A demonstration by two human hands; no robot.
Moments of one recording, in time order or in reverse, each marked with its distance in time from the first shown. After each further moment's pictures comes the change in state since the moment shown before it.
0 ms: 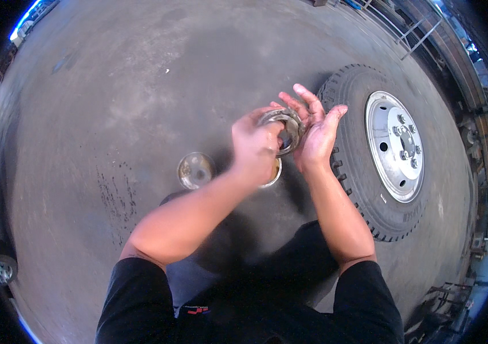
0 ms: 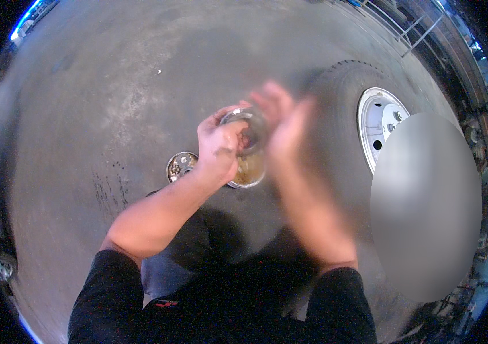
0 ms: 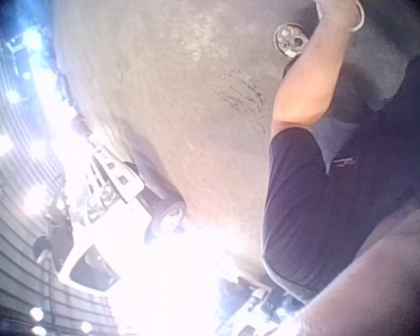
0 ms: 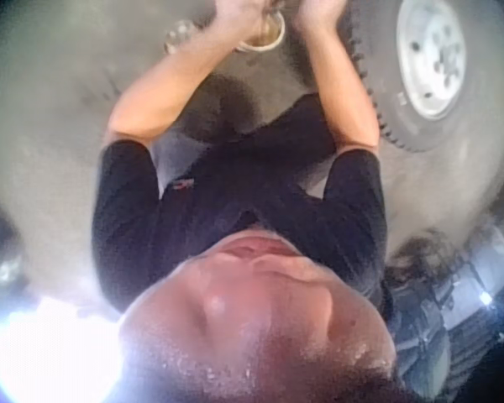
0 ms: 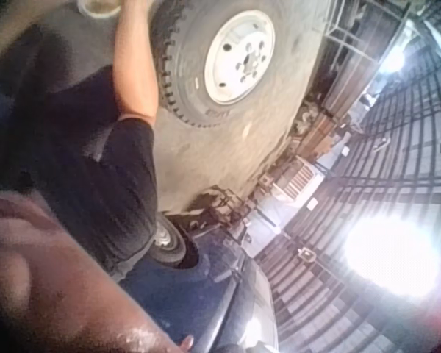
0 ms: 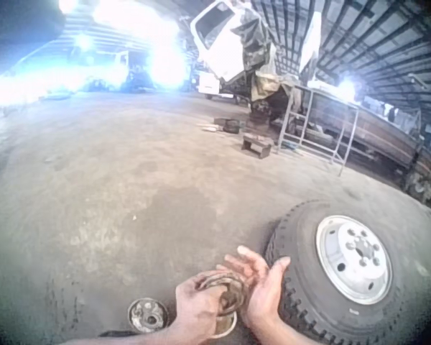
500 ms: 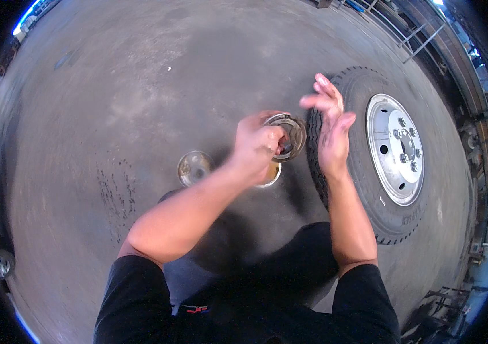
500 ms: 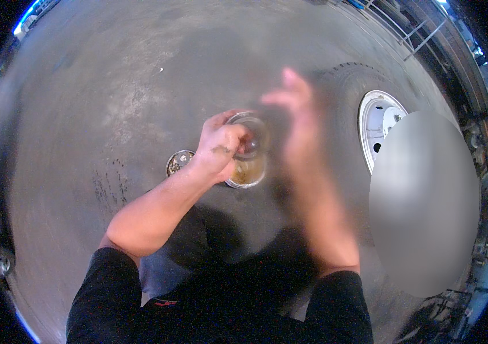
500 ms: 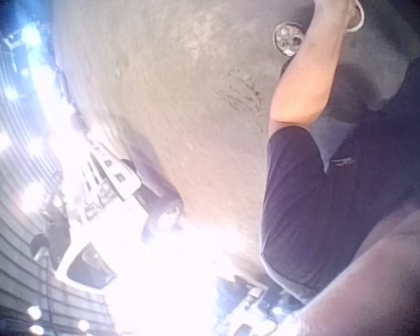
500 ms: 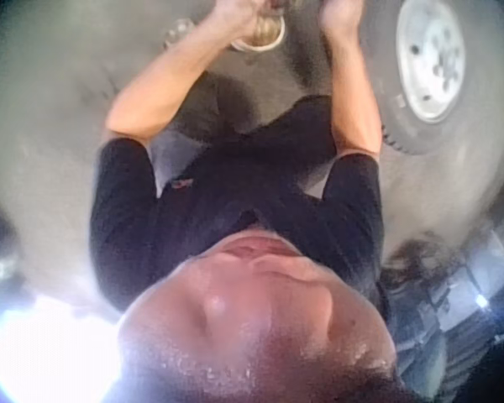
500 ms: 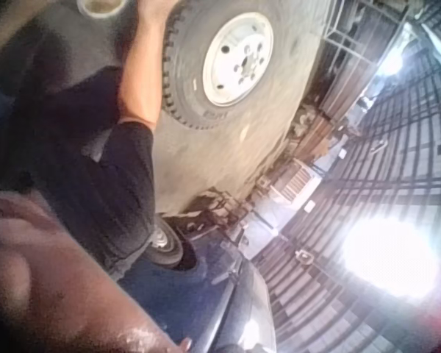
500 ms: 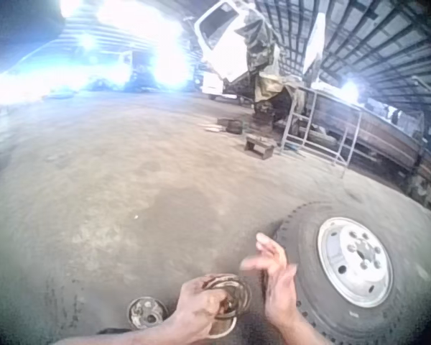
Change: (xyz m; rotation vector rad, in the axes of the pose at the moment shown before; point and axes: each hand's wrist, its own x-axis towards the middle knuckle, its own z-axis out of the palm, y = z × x) left_hand 0.008 0.000 -0.017 0.073 -0.210 -0.112; right_hand 0.000 -0.026 -0.026 -0.595 -0.159 -0.562
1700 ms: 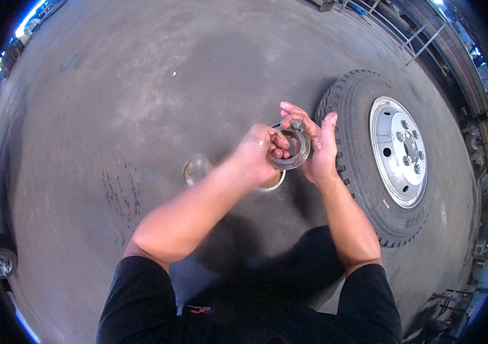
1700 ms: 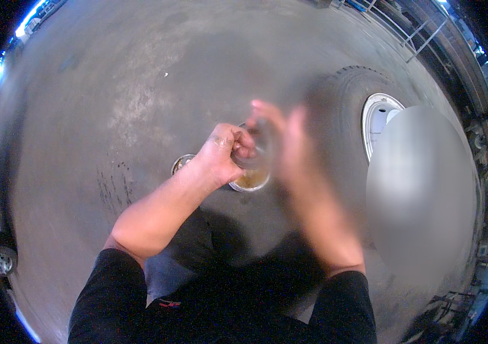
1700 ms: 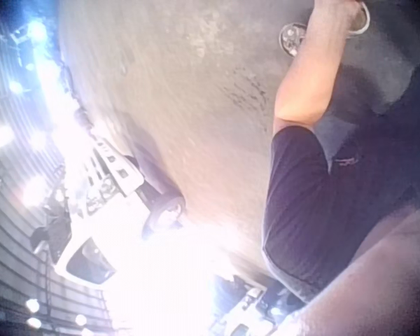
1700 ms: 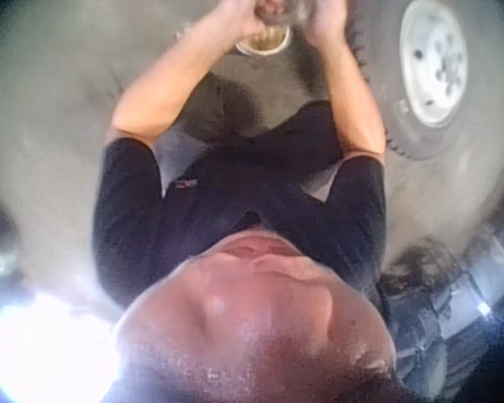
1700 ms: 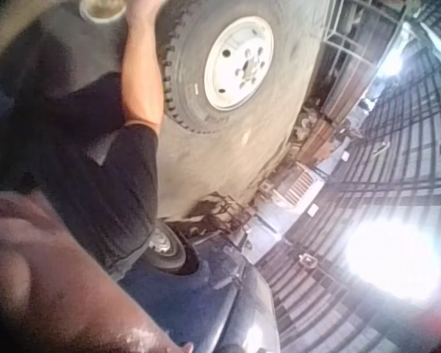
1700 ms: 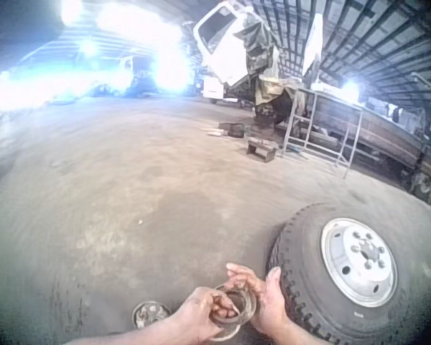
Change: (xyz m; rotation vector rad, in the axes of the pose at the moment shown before) left_hand 0.003 0.011 0.002 -0.328 0.147 -0.507; right_hand -0.022 0.020 0.012 0.667 -0.176 0.501
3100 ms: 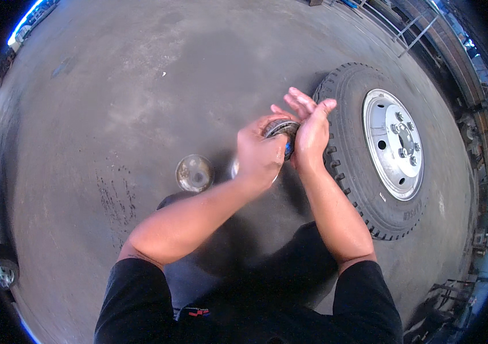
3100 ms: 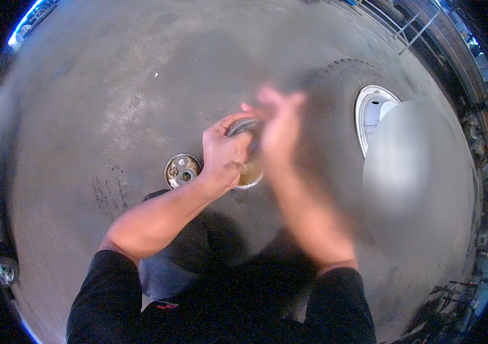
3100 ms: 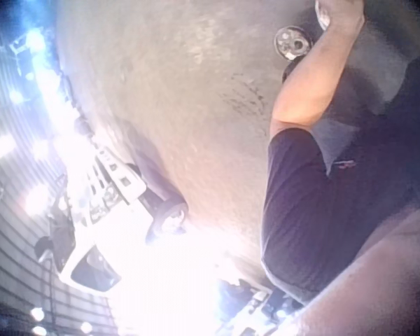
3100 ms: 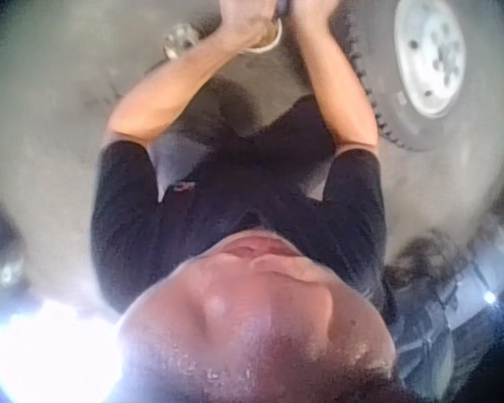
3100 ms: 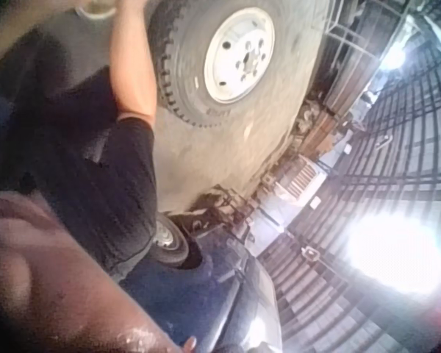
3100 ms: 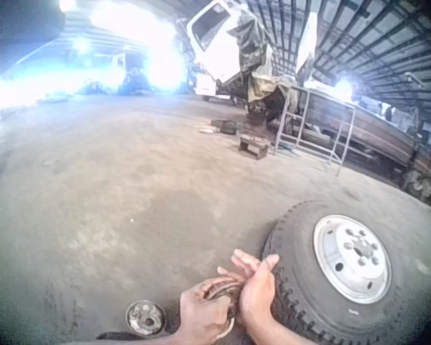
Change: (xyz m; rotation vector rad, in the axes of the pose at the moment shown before) left_hand 0.006 -0.036 0.008 0.321 -0.100 0.733; right_hand 0.021 0.003 0.015 -0.116 0.459 -0.135
